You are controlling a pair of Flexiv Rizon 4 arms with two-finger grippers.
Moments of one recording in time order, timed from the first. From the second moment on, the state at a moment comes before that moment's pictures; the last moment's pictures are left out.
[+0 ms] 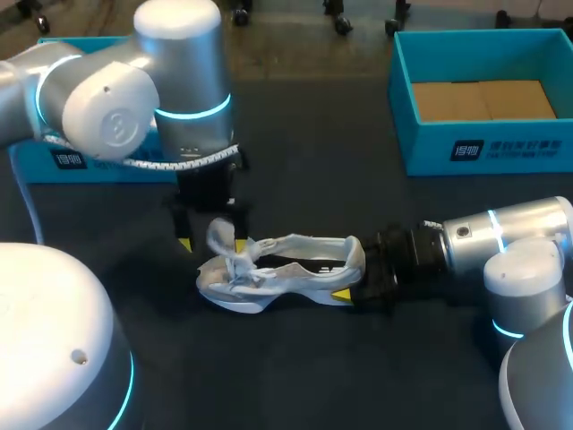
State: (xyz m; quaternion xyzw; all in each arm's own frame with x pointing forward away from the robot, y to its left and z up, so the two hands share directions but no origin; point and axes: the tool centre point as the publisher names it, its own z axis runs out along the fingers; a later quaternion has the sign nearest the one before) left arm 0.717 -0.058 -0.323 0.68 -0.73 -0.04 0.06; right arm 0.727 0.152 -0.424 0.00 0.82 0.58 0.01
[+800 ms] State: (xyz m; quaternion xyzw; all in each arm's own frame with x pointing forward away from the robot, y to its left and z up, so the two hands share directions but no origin) left arm 0.727 -0.128 -0.236 0.56 -0.82 0.04 0.06; right arm 0.727 0.152 -0.424 0.00 0.82 0.58 0.01
